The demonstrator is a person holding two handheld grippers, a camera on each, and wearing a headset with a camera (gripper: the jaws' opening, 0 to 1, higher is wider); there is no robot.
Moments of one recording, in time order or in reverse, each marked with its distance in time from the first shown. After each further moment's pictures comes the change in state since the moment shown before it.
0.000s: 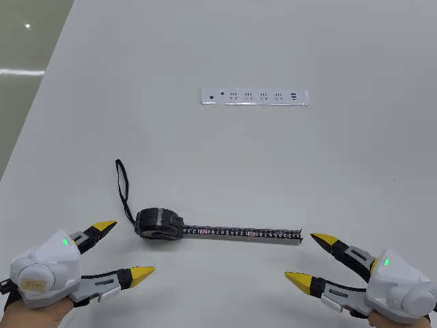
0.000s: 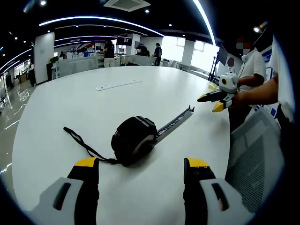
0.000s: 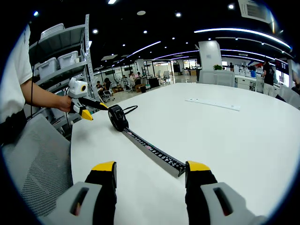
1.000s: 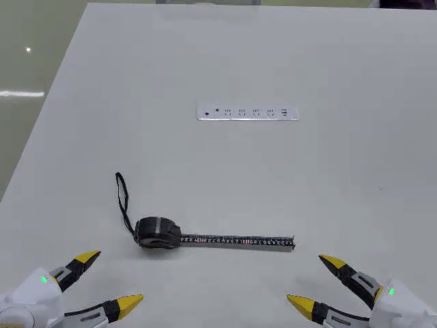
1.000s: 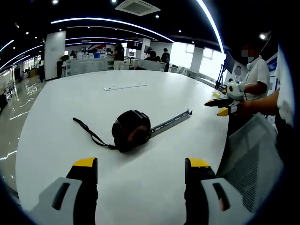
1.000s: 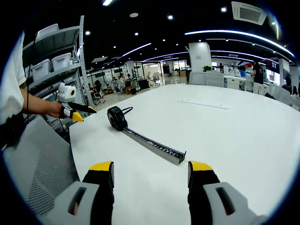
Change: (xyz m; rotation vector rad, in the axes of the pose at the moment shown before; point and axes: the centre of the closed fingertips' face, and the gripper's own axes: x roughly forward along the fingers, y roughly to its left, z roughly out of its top) left arm -0.040 -0.017 -0.015 -0.079 -0.050 0.071; right arm -0.037 0.014 -0.004 0.031 -0.014 -0.102
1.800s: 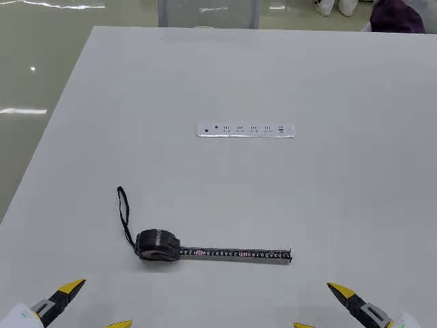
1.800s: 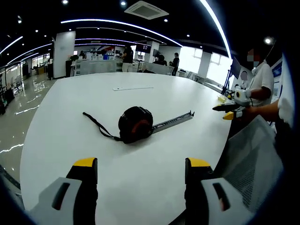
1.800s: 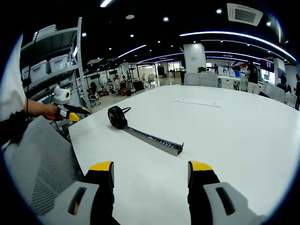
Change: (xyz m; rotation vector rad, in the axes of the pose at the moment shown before) left arm -0.028 -0.001 -0.012 -0.038 -0.025 0.066; right arm -0.026 0.007 -0.010 0.014 -0.013 -0.050
